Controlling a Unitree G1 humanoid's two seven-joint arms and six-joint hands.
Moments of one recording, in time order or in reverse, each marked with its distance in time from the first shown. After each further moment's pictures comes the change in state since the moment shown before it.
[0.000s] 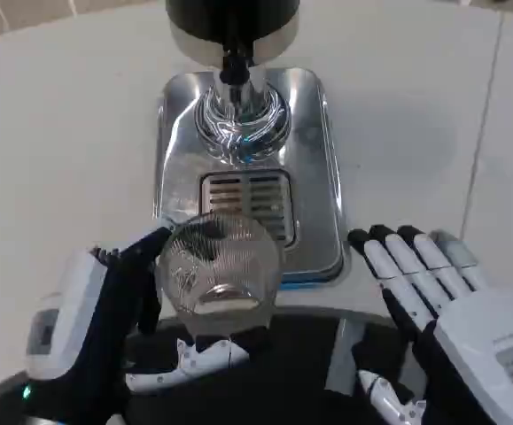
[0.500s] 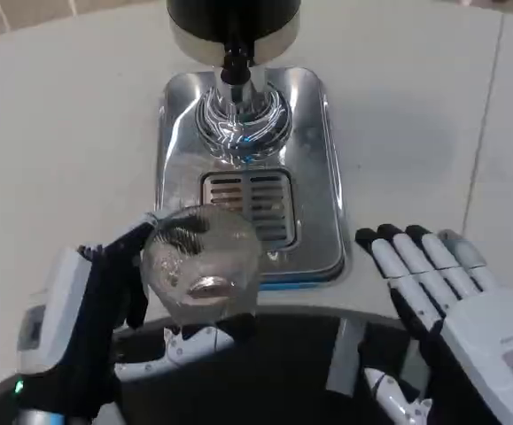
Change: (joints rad) left arm -0.045 -0.016 0.026 0.071 -0.009 0.001 0.018; right arm 0.010 0.018 -0.014 0.002 -0.008 0.003 -0.006
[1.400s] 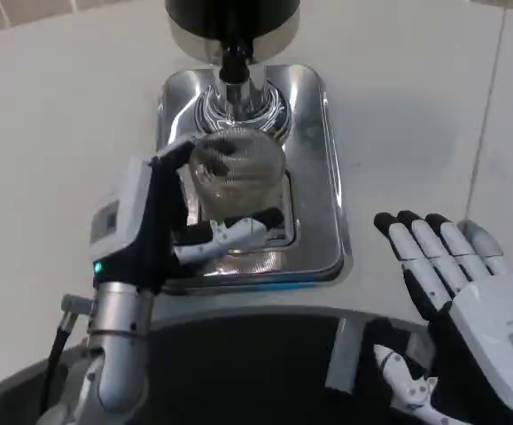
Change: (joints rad) left arm -0.592 -0.032 -0.098 0.688 0.065 0.040 0.199; right arm -0.031 0.056 0.011 -0.030 -0.053 0.087 0.063
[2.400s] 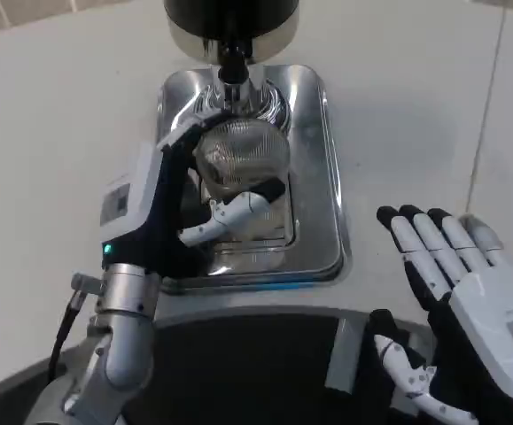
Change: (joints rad) left arm -0.132 0.039 -0.081 0.203 -0.027 -0.077 0.079; right arm -0.047 0.002 0.009 0.010 0.001 0.036 0.030
